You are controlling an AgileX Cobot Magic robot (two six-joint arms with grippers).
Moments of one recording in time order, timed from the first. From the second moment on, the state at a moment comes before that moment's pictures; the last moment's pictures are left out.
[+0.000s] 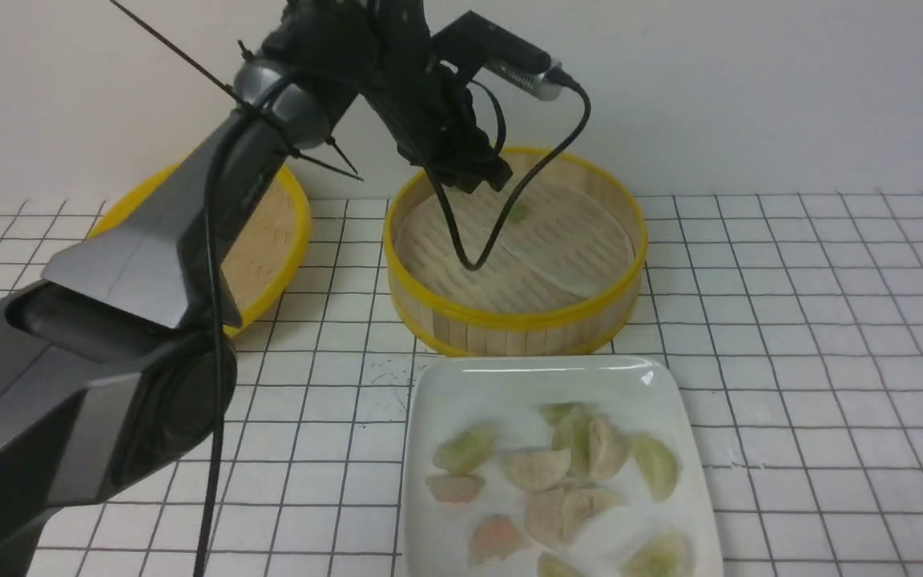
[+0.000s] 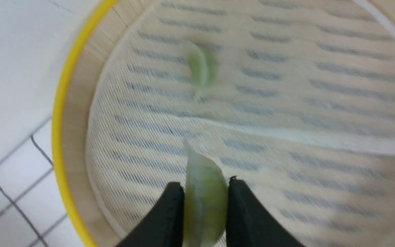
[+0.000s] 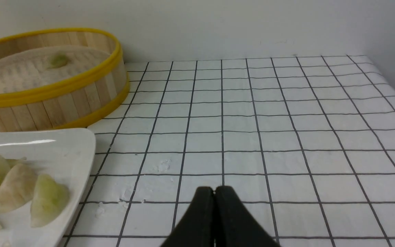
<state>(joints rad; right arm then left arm) 0.00 -0.02 0.02 0.03 0.39 0.06 -0.40 2.47 -2.63 -0.13 1.23 0.35</state>
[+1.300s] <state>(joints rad) 0.00 -0.02 0.03 0.31 0.07 0.18 -0.53 1.94 -1.82 -0.16 1.13 0.21</state>
